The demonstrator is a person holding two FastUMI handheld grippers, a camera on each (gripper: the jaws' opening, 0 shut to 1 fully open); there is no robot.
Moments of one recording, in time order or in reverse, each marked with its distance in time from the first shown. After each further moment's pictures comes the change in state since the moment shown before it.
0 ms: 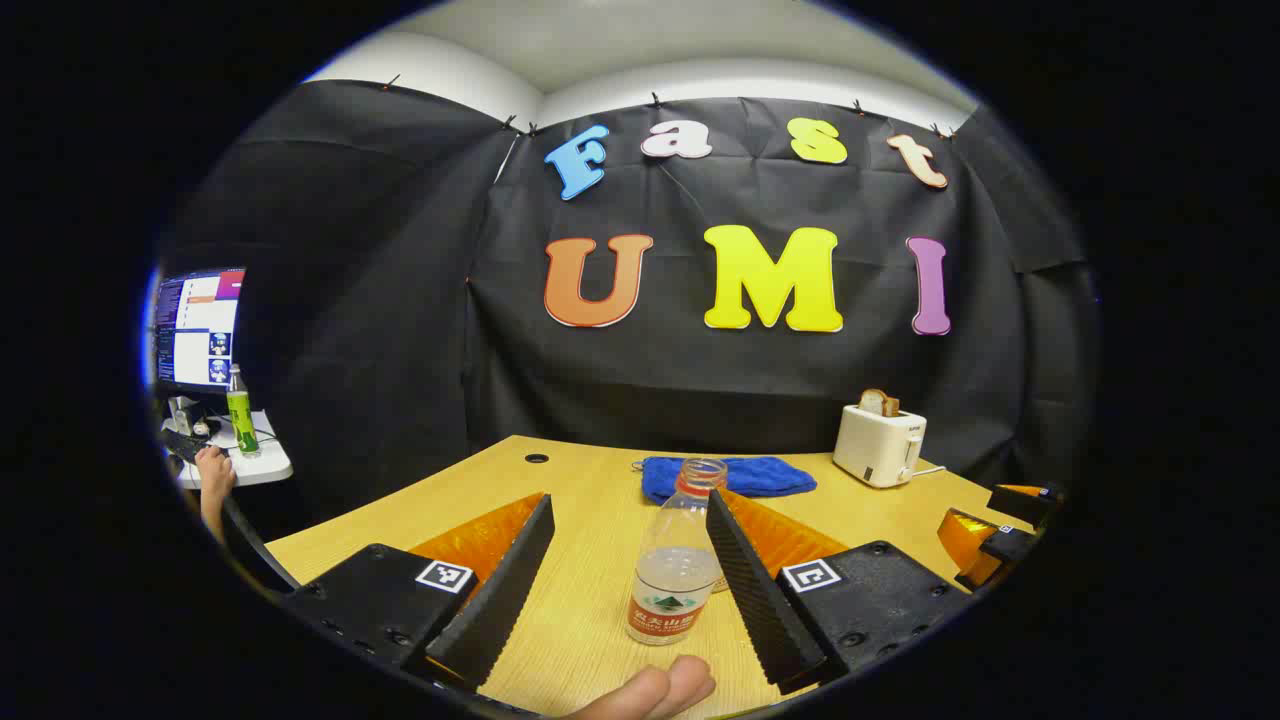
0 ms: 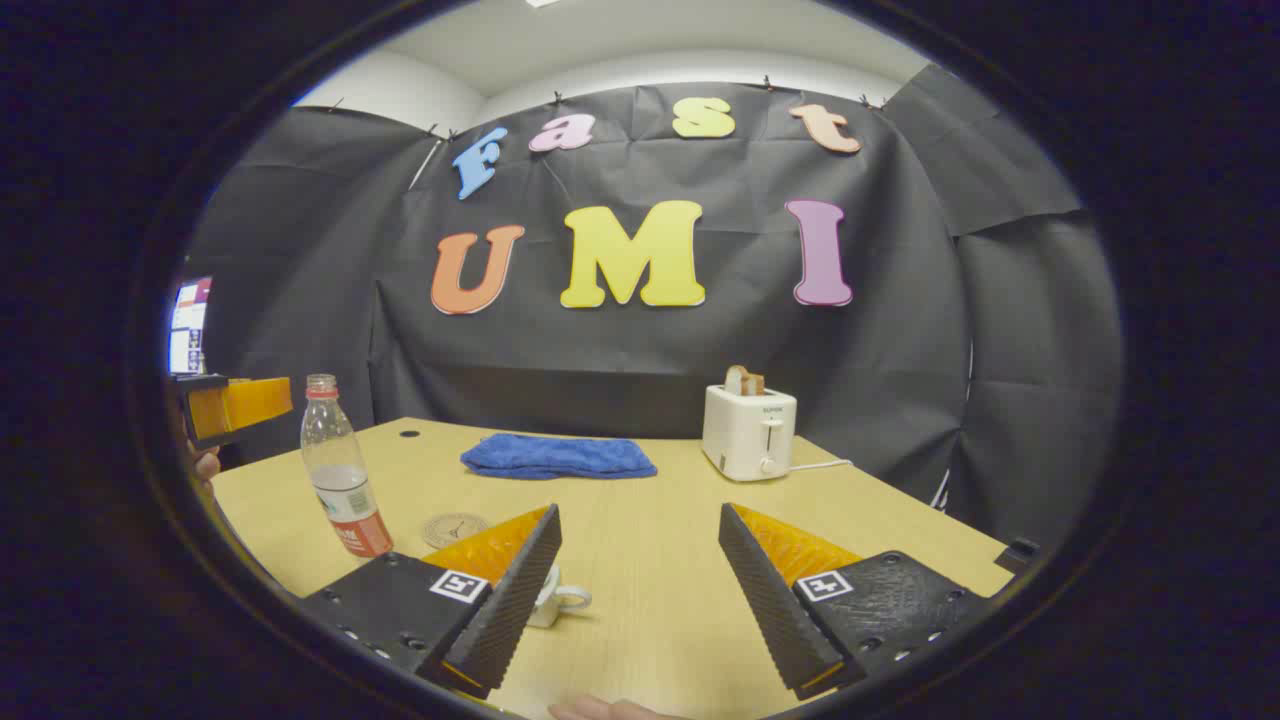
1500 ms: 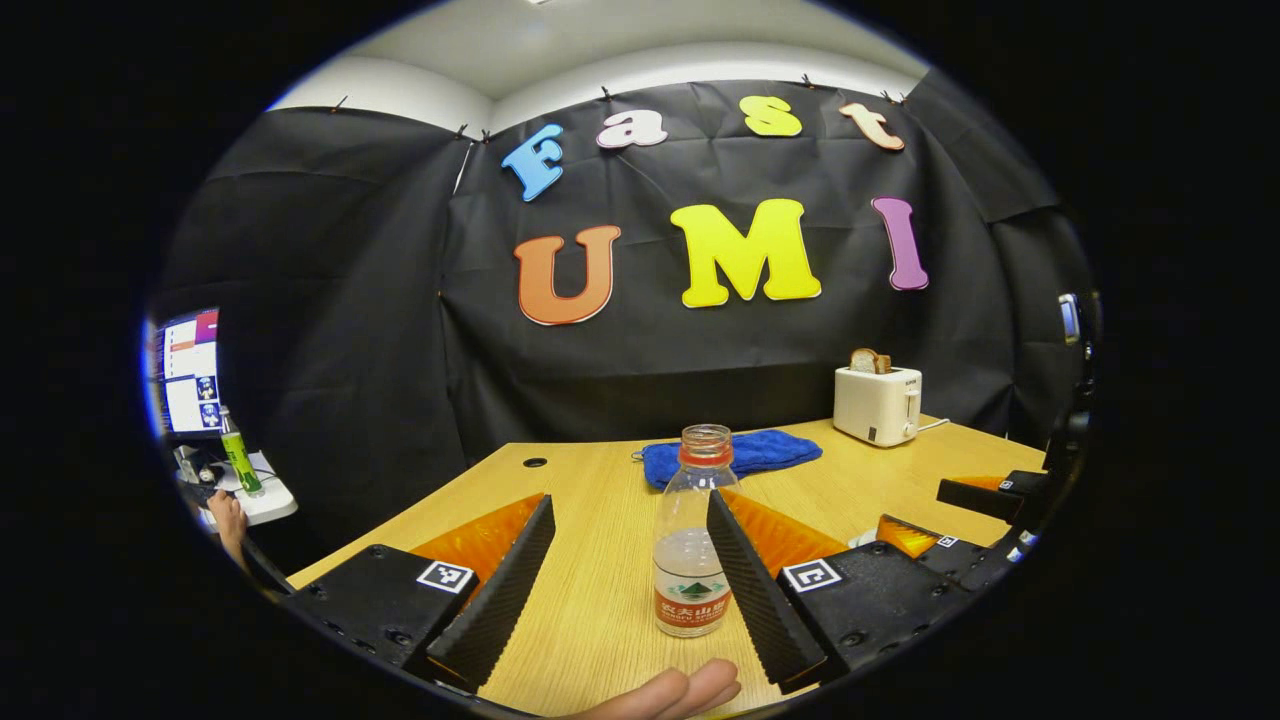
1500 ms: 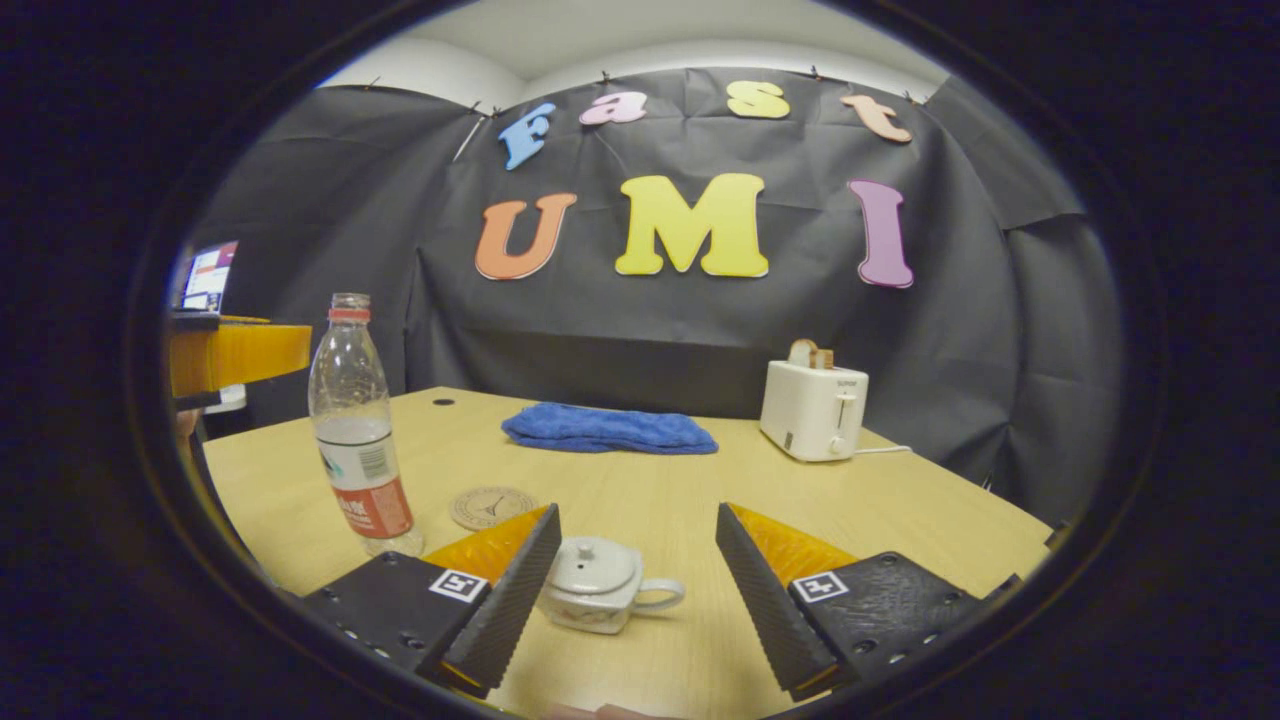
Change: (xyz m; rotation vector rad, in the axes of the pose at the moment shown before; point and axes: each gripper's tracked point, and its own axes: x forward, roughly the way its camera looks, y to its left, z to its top) left arm 0.007 0.006 -0.017 0.122 0.011 -0.046; right arm 0.043 0.067 -0.046 -0.055 0.034 0.093
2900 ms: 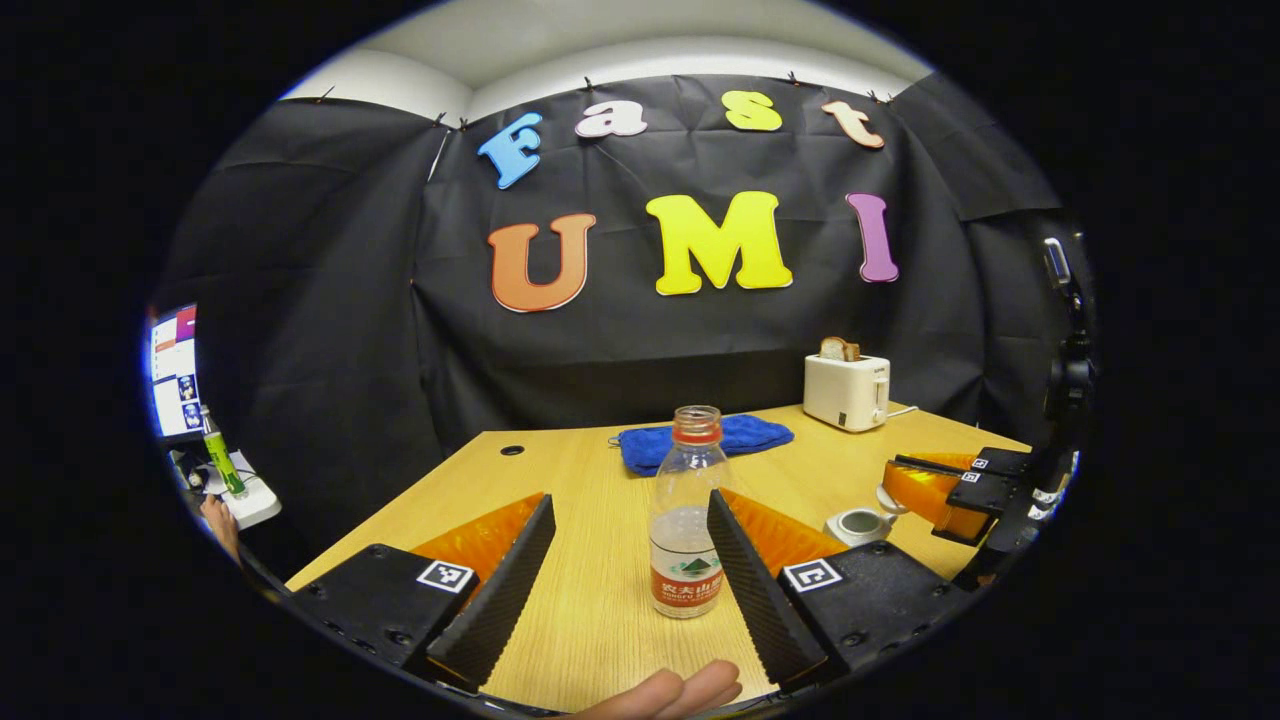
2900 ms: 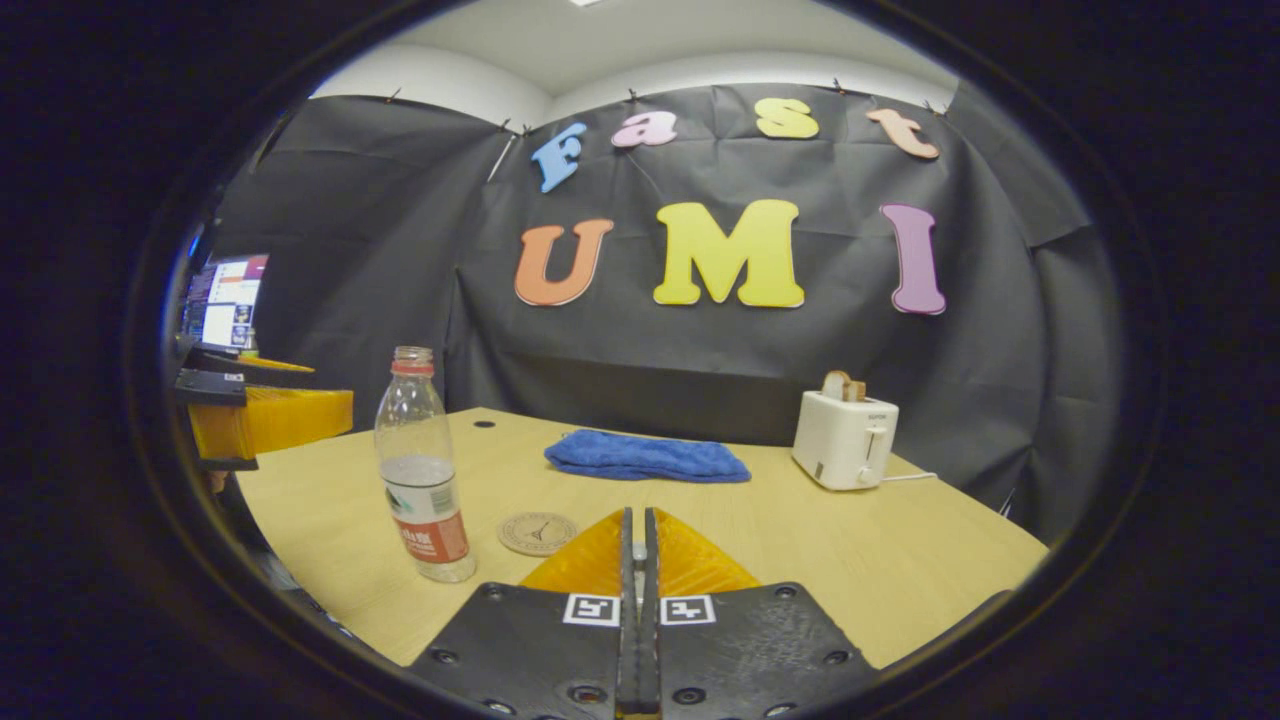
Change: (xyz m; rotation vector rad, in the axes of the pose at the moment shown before) left arm -0.019 -0.002 -0.004 0.013 0.038 -0.100; right arm -0.030 0.016 0.036 -0.023 -0.048 0.112
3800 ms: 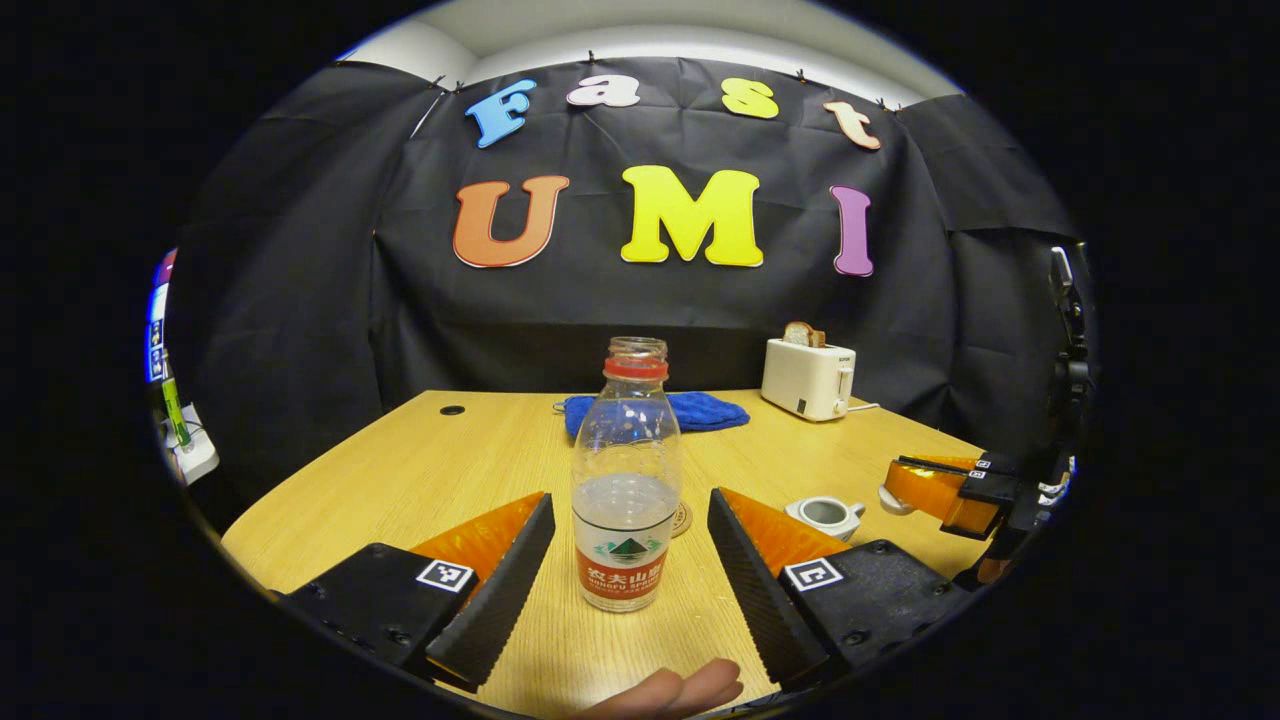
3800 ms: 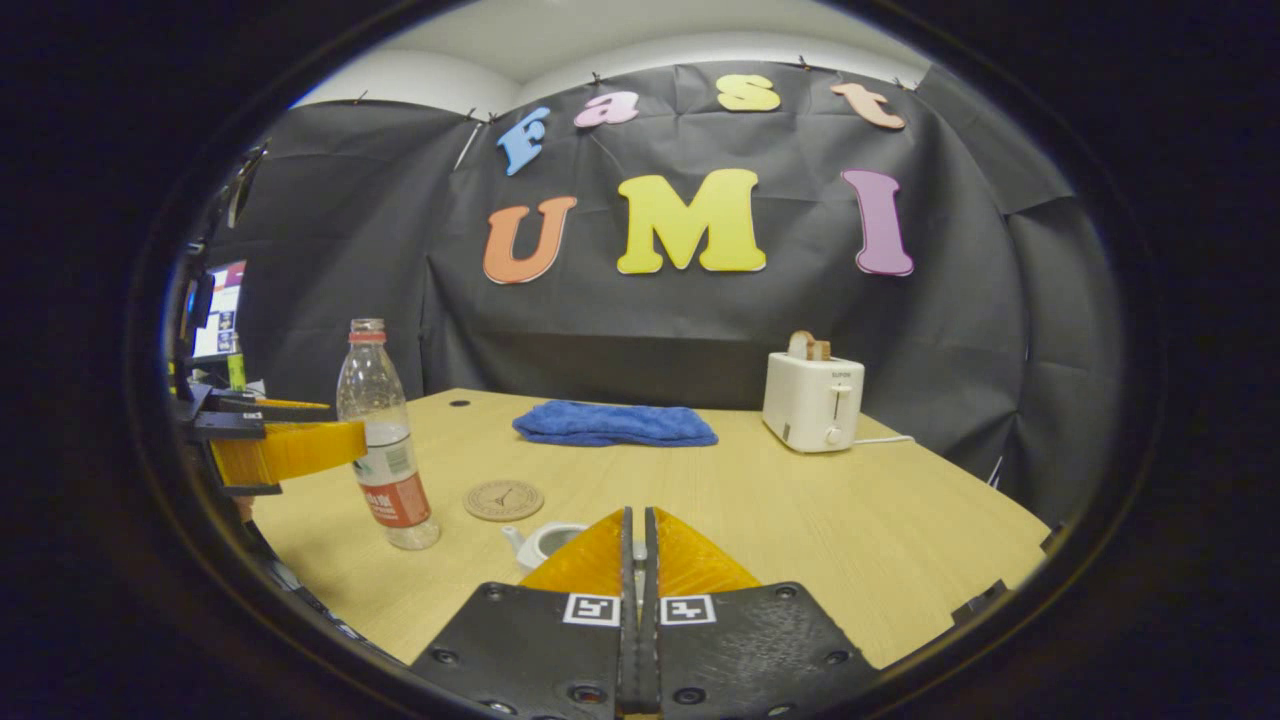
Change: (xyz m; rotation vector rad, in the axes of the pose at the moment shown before) left arm 0.033 -0.043 -0.044 -0.113 0.054 -0.133; right arm -0.011 -0.041 -0.032 0.052 0.074 -0.052
